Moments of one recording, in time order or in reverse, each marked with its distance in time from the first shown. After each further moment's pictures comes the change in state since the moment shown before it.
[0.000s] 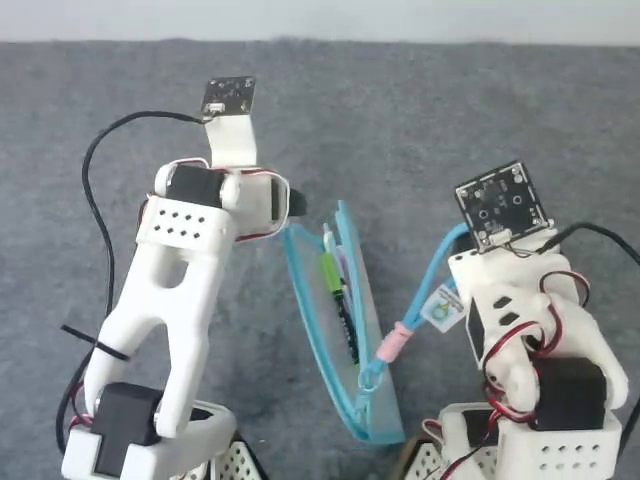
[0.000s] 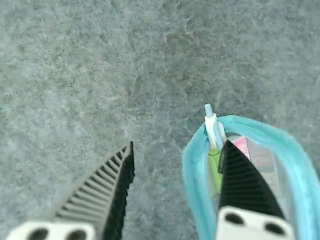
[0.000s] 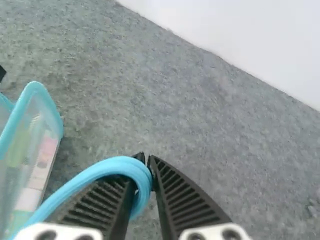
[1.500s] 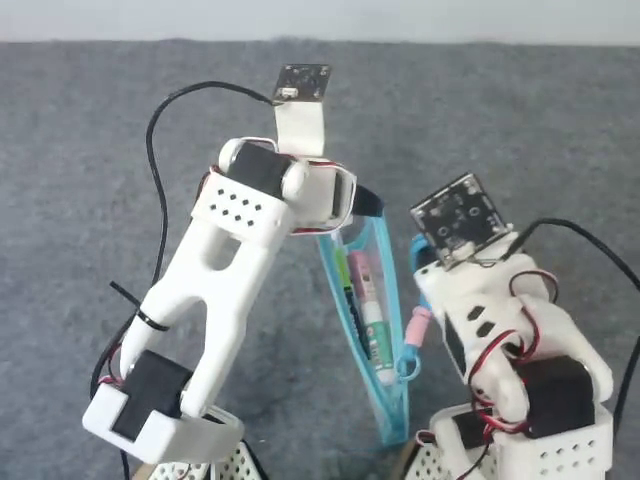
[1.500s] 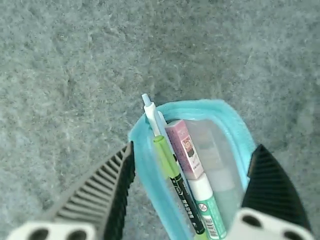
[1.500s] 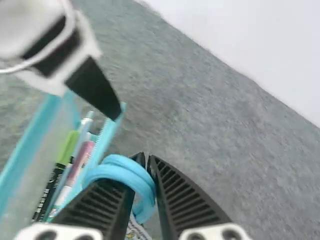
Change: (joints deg) left arm 12.3 9.6 -17.5 9.1 5.7; right arm -11.7 0.0 0.0 0.6 0.0
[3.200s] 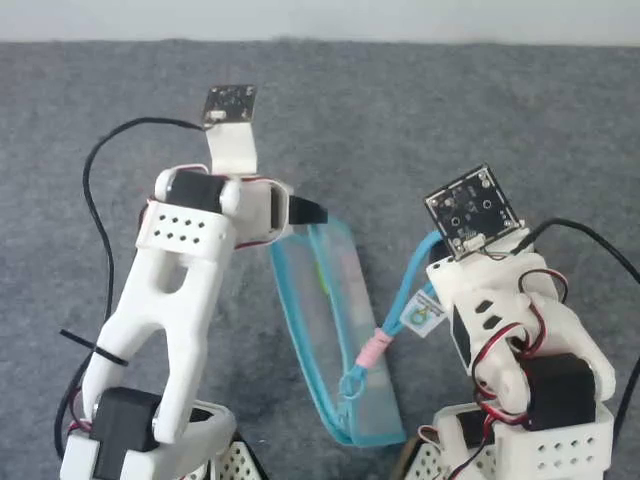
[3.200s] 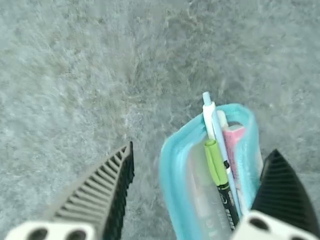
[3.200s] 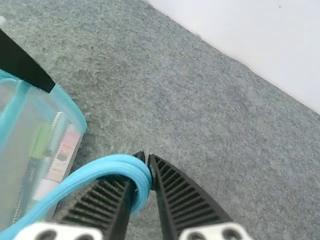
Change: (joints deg) left arm -12.8 -10.9 21.0 -8.4 -6.2; right arm 5.5 0.1 1.1 -0.4 0.0
